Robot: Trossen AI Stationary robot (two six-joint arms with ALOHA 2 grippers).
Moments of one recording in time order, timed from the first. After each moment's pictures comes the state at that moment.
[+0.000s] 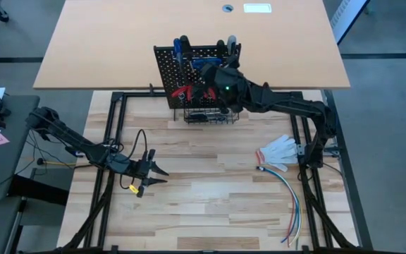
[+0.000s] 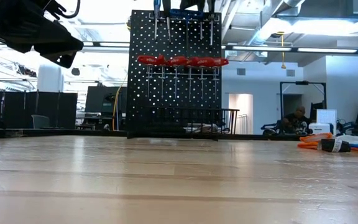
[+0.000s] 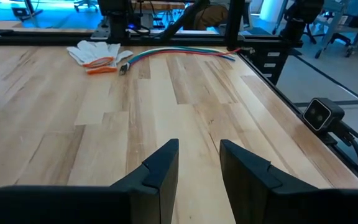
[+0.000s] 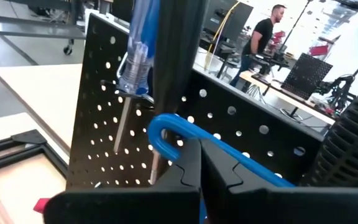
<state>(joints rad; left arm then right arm) -0.45 0.88 0.23 0.43 -0.28 -0.12 -0.20 1.80 1.88 -0.23 0.83 -0.21</state>
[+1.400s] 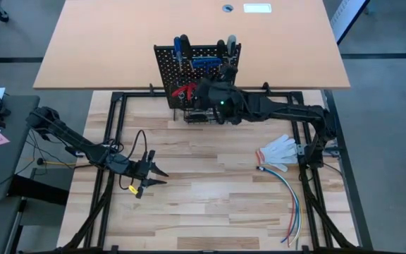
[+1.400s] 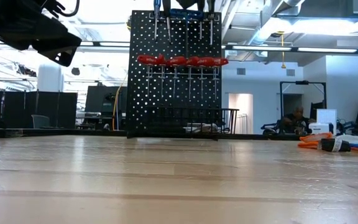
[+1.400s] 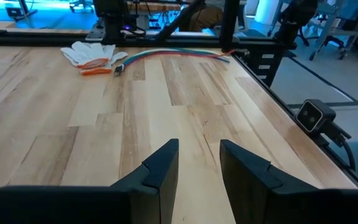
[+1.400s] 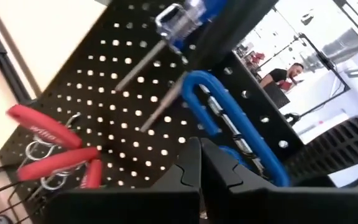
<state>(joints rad) -0.47 0.88 0.23 0.44 -0.28 -0.13 -0.10 1.82 1.88 -0.34 1.01 -0.54</state>
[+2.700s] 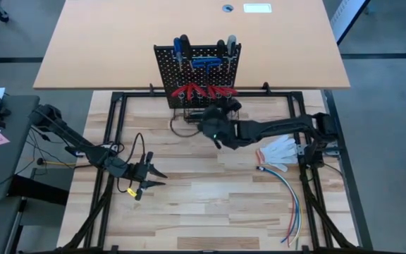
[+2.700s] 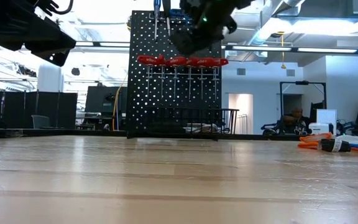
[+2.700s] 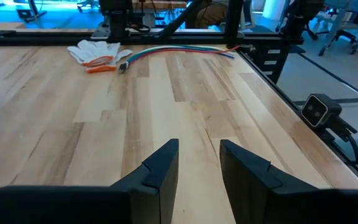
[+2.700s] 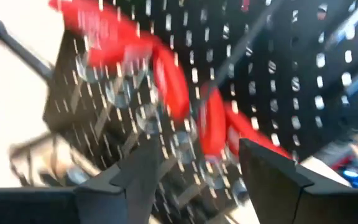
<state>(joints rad) -0.54 0.88 0.24 0.42 -0.38 -0.14 -0.02 1.80 1.39 -0.20 1.19 0.04</state>
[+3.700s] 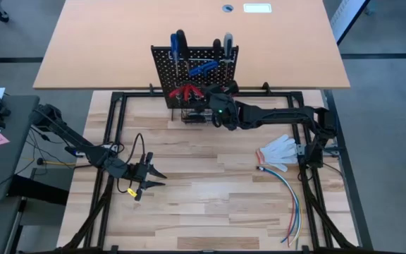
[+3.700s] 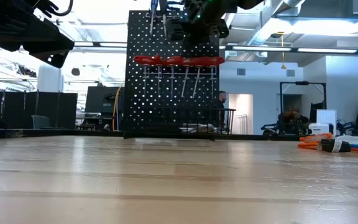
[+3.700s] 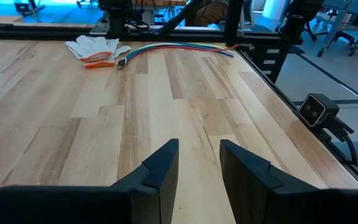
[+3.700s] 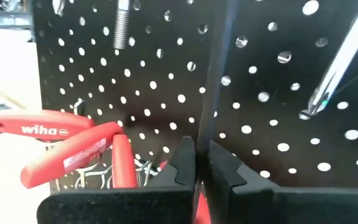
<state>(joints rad) -0.55 0.88 0.24 0.41 -0.38 -0.16 -0.17 1.80 1.44 0.11 0.98 -0.02</state>
